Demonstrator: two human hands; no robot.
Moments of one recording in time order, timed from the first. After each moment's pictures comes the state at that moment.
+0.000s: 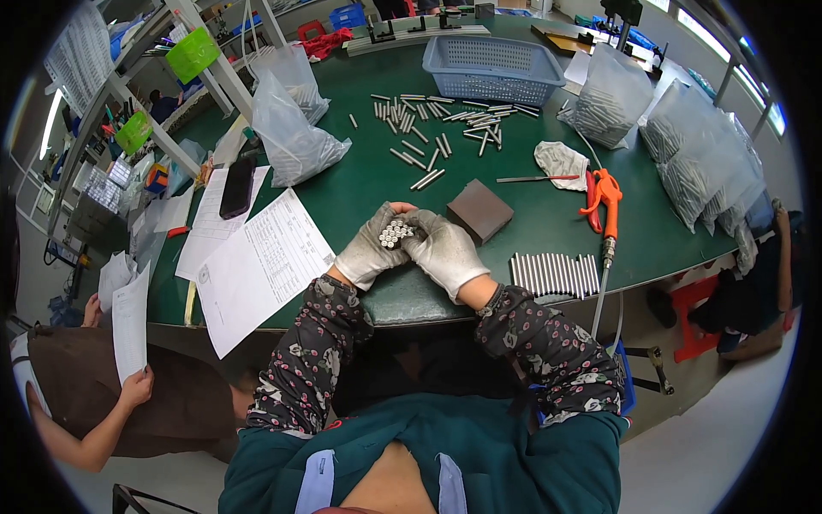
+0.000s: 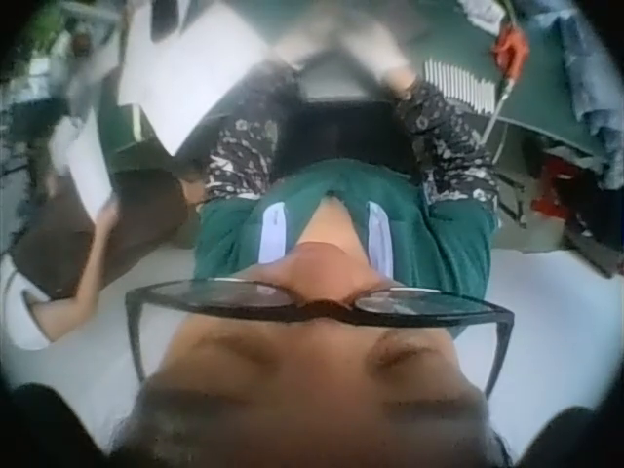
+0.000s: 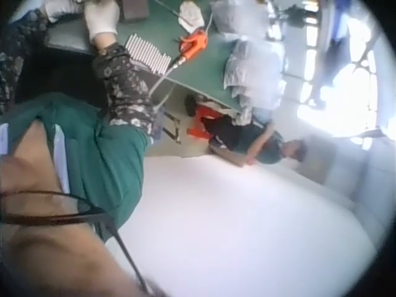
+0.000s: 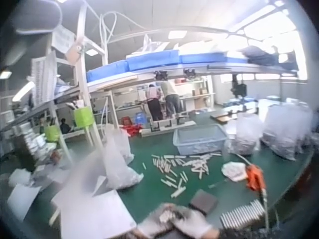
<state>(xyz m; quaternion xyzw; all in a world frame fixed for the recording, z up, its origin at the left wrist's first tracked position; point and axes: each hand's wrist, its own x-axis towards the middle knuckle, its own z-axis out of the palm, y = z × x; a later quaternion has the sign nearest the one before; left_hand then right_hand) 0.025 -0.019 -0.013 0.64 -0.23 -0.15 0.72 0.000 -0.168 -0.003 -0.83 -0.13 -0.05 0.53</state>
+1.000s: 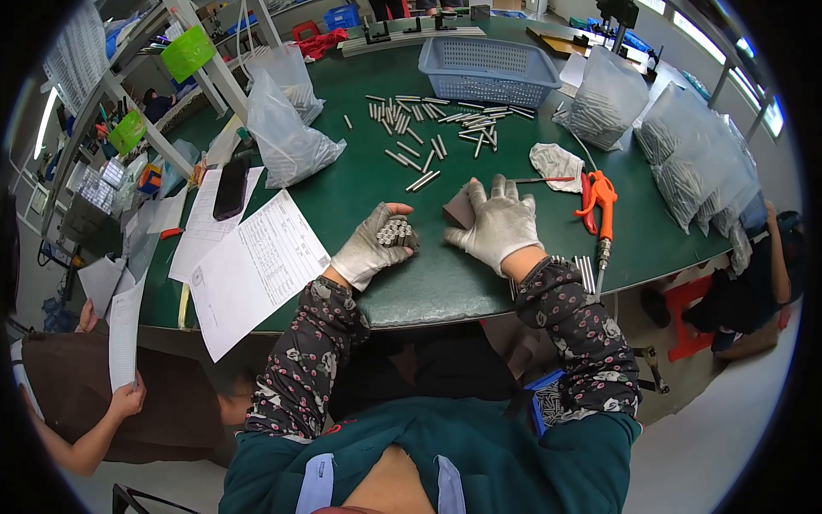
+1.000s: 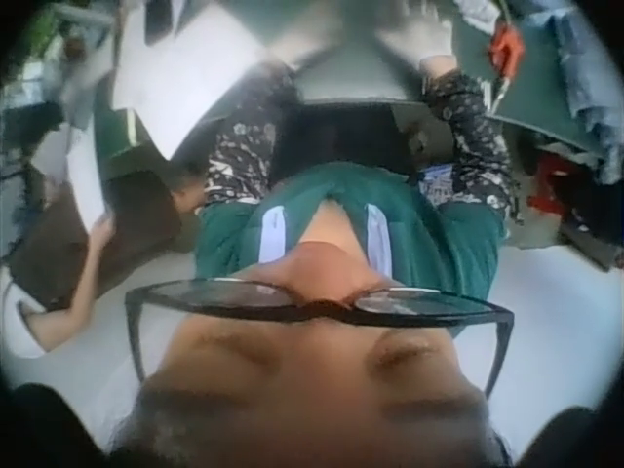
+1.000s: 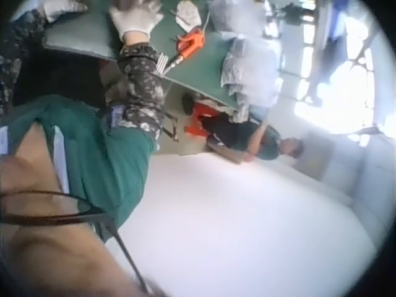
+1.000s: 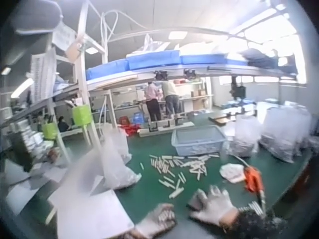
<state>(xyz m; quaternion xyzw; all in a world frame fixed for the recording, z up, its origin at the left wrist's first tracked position) 0.026 -0.017 -0.011 0.65 -0.20 -0.18 0.71 0.009 -0.224 0.026 -0.98 -0.05 -0.18 -0.02</state>
